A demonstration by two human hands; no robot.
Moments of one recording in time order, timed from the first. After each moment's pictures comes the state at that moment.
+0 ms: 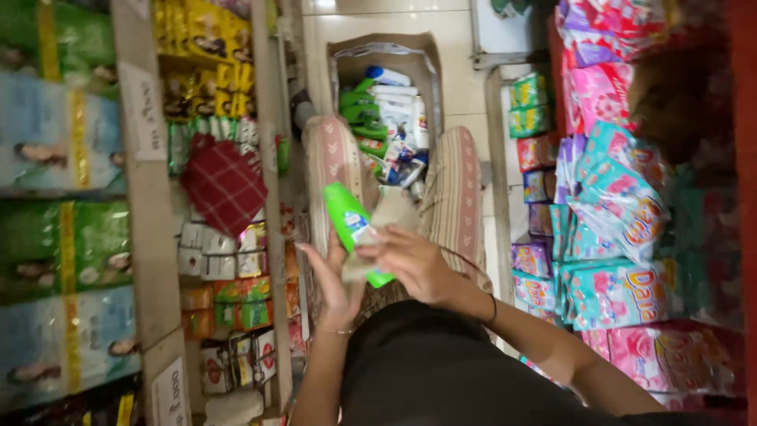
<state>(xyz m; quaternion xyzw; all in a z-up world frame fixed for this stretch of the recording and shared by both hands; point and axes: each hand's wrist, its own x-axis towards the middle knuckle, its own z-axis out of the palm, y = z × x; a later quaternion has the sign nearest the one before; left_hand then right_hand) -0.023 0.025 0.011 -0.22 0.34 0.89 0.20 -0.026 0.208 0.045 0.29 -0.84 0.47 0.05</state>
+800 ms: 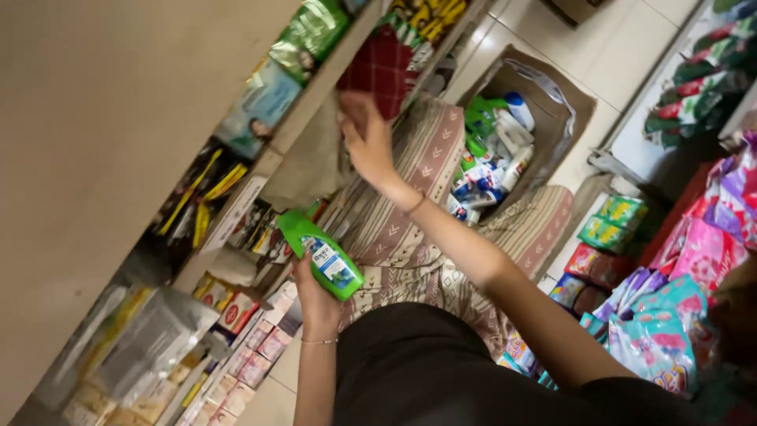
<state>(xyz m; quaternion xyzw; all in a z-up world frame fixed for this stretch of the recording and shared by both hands) 0.140 -0.042 -0.021 -0.48 0.24 0.82 -0.21 -0.114 -0.052 -0.050 0.18 -0.64 0.73 -0.16</state>
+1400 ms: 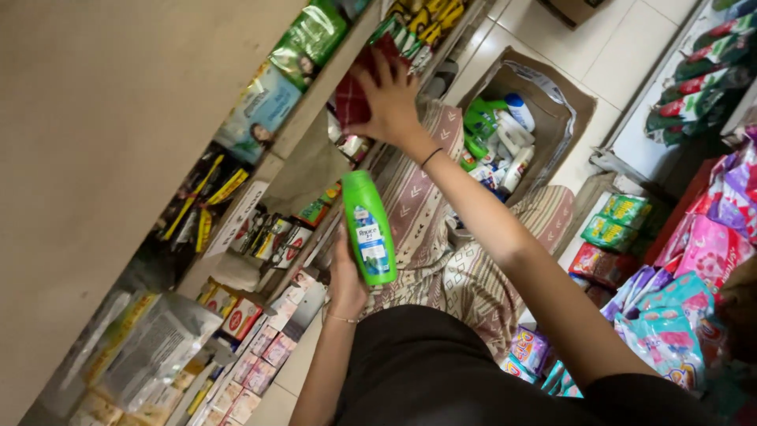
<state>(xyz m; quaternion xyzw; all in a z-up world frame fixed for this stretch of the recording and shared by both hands) 0.091 -0.022 -0.012 -0.36 0.29 0.88 -0.09 -0.197 -0.036 -0.041 0.43 -0.85 0.29 0.12</state>
